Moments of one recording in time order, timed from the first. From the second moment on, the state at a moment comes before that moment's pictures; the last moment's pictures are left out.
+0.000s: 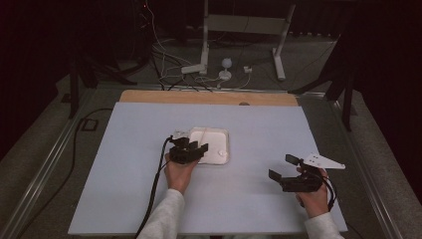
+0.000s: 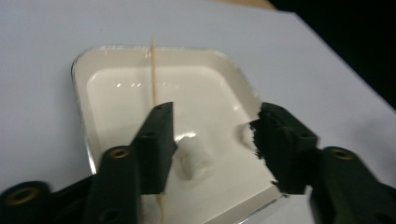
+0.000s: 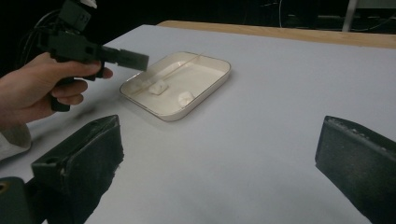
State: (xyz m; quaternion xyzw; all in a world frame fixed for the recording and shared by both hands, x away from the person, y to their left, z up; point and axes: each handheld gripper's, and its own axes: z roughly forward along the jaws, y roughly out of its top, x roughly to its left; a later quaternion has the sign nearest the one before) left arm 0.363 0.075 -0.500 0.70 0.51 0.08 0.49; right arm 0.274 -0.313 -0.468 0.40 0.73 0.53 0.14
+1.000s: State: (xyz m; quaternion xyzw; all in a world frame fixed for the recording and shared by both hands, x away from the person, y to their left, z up) left arm 0.309 0.166 -0.451 0.71 0.42 0.18 0.53; right arm 0.273 -0.311 -0.468 0.40 0.73 0.54 0.14
